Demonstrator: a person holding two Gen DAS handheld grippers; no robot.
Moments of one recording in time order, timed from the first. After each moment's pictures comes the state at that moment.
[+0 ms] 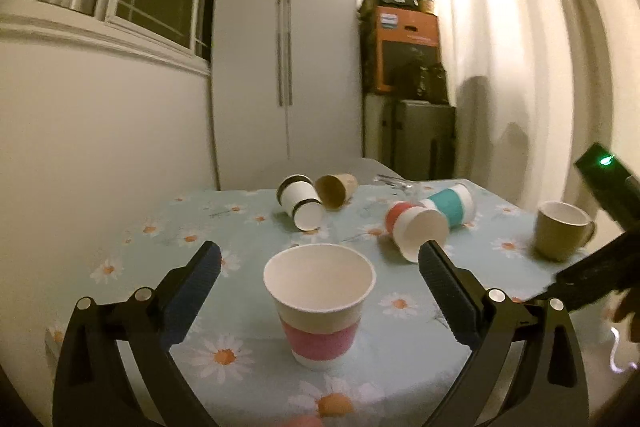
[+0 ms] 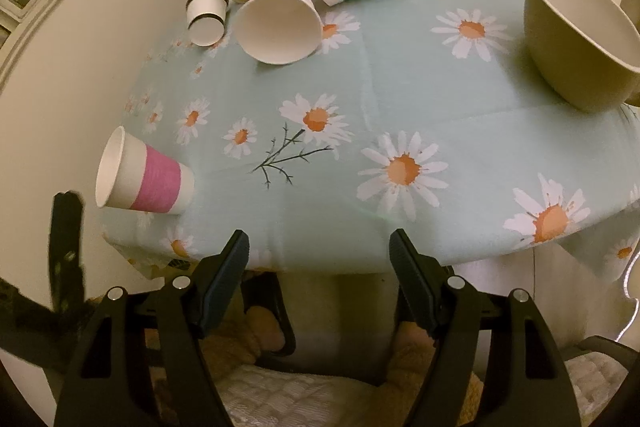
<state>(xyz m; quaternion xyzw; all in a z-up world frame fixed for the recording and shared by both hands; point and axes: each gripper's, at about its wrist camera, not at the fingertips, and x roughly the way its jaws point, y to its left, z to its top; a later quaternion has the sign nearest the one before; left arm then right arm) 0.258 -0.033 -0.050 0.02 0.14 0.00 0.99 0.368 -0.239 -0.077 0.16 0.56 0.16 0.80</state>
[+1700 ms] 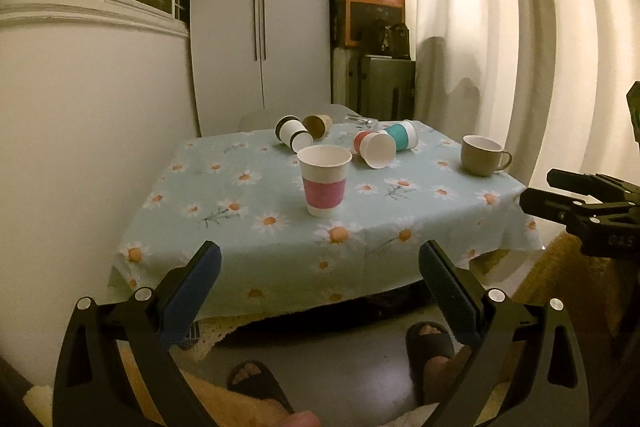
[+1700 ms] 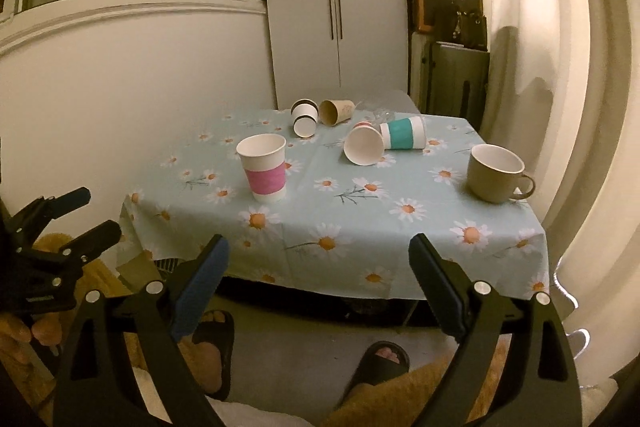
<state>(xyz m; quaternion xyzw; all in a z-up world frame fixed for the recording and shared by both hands) 0.077 0.014 -0.030 0.02 0.22 -0.06 0.97 0.119 -0.189 0.001 0.00 0.25 0.15 0.96</state>
